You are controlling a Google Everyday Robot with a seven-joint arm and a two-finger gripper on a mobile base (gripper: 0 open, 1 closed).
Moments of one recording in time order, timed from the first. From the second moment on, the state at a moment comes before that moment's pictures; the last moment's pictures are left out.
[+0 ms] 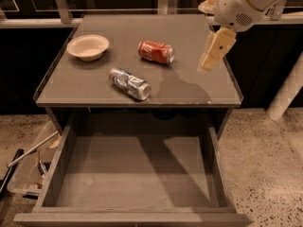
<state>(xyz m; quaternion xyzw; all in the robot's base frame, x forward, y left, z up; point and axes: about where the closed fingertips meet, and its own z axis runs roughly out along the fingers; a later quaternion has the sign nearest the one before) 0.591 -0.141 0.986 -0.65 0.69 0.01 0.32</state>
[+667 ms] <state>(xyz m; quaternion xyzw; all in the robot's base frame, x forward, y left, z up) 0.624 -0.134 0.974 -0.63 0.69 0.03 0.35</state>
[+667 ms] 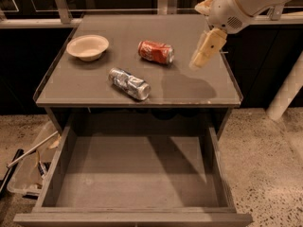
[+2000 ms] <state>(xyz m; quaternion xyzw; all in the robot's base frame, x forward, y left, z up) 0.734 -0.099 0.902 -0.57 0.71 0.16 0.39</state>
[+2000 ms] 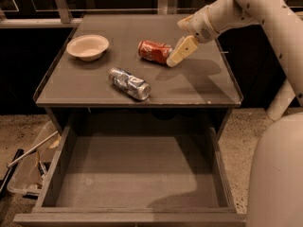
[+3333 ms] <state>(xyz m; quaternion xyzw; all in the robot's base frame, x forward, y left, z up) 0.766 -0.067 0.858 -0.56 0.72 0.17 0.36</state>
